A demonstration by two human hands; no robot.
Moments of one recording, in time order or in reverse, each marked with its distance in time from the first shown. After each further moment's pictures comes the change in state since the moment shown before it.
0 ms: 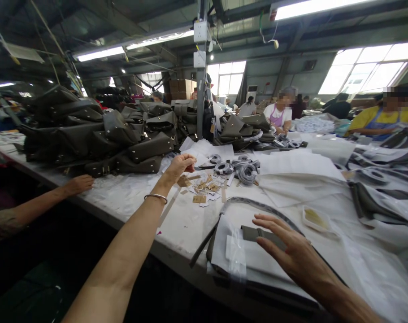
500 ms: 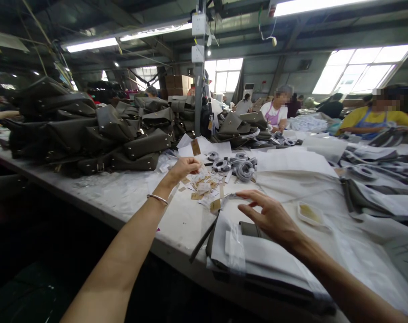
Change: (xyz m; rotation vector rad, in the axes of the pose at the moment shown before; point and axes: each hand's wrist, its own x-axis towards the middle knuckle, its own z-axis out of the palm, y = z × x) left_hand -0.014 0.001 0.015 -0.159 -0.127 0.041; right_hand 0.067 -0.022 0.005 0.151 -0.060 0.075
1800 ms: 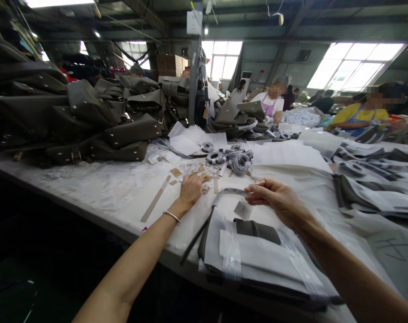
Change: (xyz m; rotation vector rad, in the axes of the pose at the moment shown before) left_hand -0.022 -0.109 0.070 0.996 -0.050 0.096; right_hand 0.026 0.029 -0.017 0.708 0.064 0.555
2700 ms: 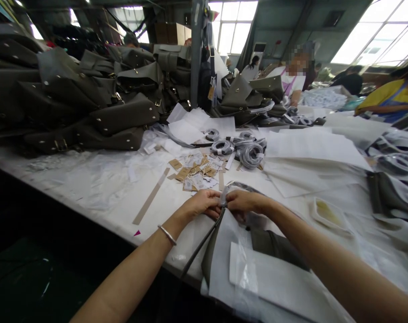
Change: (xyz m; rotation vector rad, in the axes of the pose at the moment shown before) left_hand -0.020 0.019 0.025 -1.291 -0.624 -0.490; right_hand 0.097 0.079 0.049 -0.696 -0.735 0.348
